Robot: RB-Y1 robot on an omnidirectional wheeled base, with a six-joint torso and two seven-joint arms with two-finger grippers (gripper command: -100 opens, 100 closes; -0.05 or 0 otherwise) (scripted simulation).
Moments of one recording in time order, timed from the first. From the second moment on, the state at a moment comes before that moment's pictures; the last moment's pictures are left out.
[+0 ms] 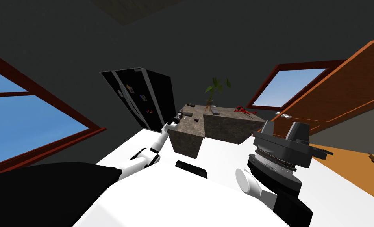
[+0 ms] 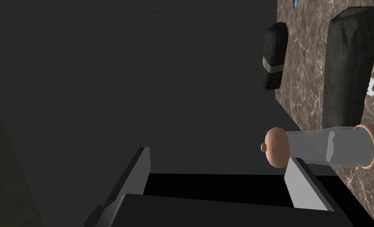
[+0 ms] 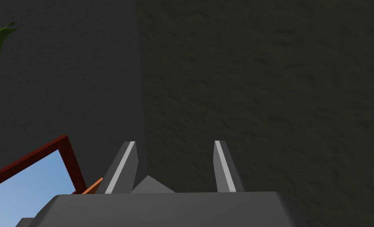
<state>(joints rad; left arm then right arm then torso) -0.35 0.27 -0.04 -1.46 0.34 0.15 -0.20 0.48 0.04 -0.04 -2.39 -0.07 -0.61 -0.05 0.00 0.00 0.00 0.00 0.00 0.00</state>
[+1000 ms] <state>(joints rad) -0.59 0.29 -0.03 -1.16 0.36 0.37 -0.17 0.48 0.04 -0.04 -2.39 -0.07 -0.61 -0.05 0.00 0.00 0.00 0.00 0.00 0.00</state>
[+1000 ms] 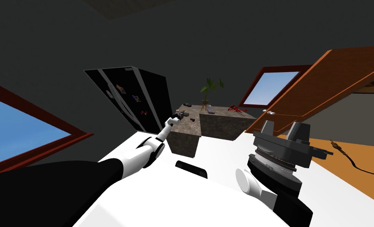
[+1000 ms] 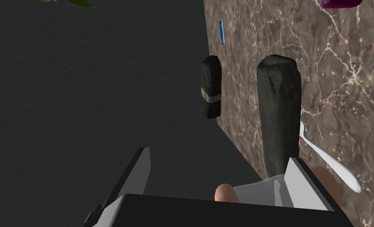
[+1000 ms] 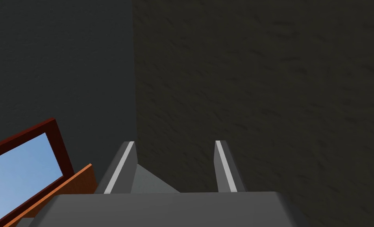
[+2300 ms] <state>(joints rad) -0.87 0.35 -0.04 -0.79 0.35 0.71 -0.10 0.48 0.04 -0.04 -2.39 -0.07 -0.61 -0.05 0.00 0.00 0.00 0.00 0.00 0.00</state>
